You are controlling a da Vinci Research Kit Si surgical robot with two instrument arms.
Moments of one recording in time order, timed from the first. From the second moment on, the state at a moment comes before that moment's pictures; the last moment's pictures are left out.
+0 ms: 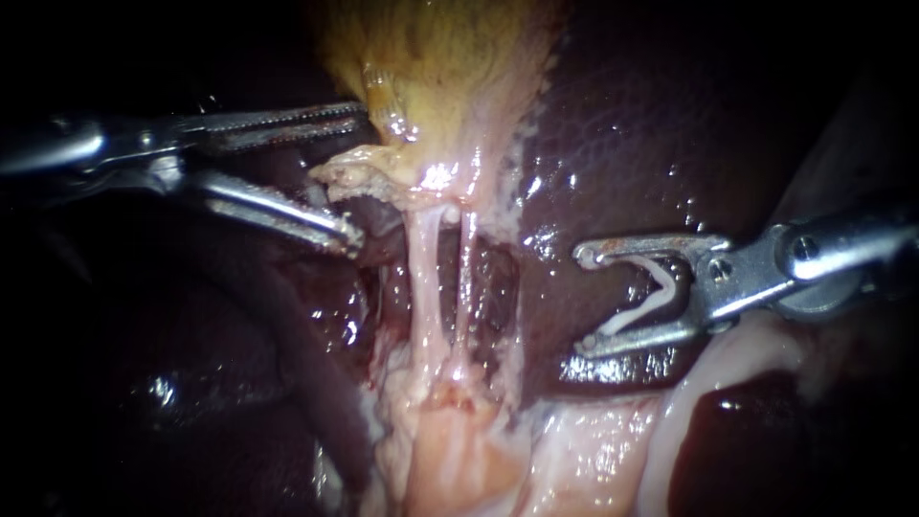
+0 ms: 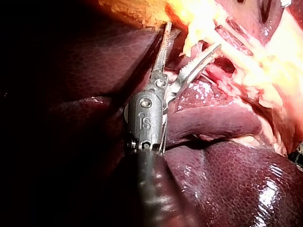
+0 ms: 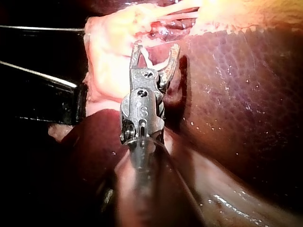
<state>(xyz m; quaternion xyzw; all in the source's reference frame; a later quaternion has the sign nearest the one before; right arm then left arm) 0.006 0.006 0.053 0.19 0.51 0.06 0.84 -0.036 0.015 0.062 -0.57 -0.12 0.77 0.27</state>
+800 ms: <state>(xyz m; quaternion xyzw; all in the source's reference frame) 0.006 0.006 0.053 0.19 0.51 0.06 0.84 -0.035 0.014 0.061 -0.53 -0.18 0.77 0.31</state>
